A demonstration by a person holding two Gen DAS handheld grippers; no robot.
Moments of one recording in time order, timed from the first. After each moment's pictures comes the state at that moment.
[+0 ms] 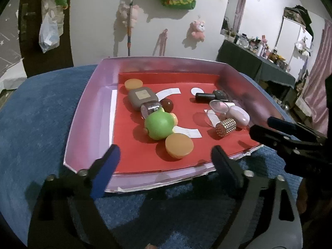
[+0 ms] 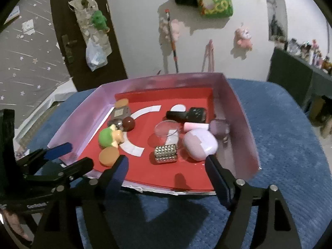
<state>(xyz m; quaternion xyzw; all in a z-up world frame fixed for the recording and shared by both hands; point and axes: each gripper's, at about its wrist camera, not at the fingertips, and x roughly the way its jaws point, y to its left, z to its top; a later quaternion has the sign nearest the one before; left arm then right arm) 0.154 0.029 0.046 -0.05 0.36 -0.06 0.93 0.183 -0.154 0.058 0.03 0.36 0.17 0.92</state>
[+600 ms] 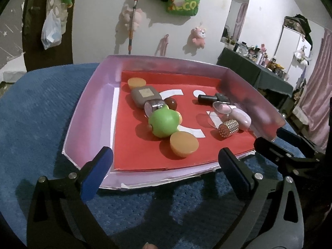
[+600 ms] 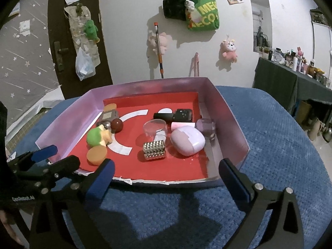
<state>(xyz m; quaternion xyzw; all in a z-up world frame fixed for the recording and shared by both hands) 0.152 0.040 0.032 -0.08 0.35 -0.07 0.93 0.165 -0.153 0.040 0.02 0.32 0.12 0.94</state>
